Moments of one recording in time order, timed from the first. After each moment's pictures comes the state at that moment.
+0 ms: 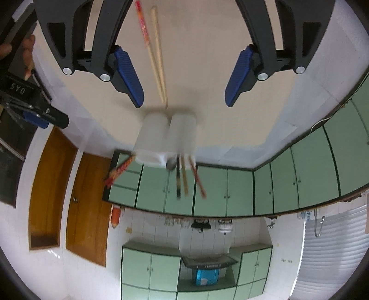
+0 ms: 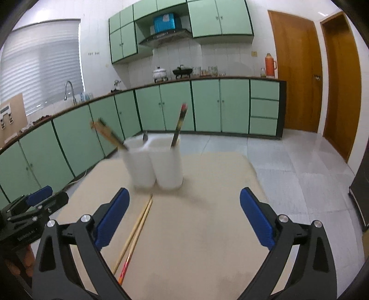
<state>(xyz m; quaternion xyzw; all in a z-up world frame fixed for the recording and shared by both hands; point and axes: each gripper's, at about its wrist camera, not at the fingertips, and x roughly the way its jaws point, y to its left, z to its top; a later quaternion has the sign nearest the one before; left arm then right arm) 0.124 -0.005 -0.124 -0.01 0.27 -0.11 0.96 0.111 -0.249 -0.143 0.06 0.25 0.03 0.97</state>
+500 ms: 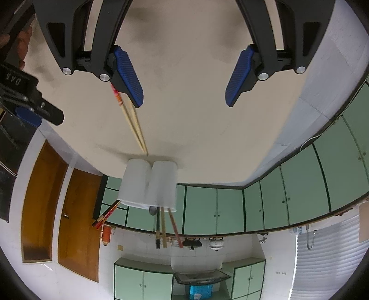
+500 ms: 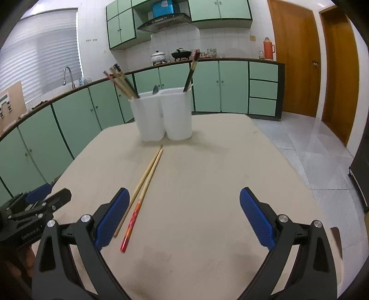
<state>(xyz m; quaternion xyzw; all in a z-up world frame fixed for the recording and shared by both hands) 0.082 0.023 -0.187 0.00 0.31 -0.09 0.95 0.068 -0.203 -0.210 0.06 0.29 0.02 0.95</state>
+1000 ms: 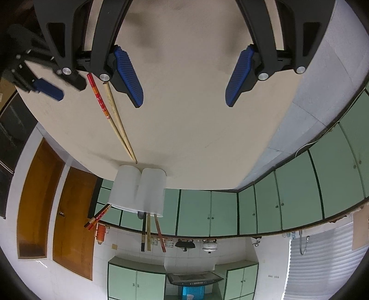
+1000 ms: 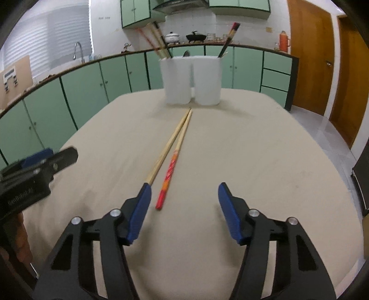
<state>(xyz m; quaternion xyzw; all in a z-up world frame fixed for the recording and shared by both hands) 0.065 0.046 -0.200 -0.01 0.31 -0.07 0.95 0.049 -0.140 -0.246 0.02 0.35 0.04 0.94</state>
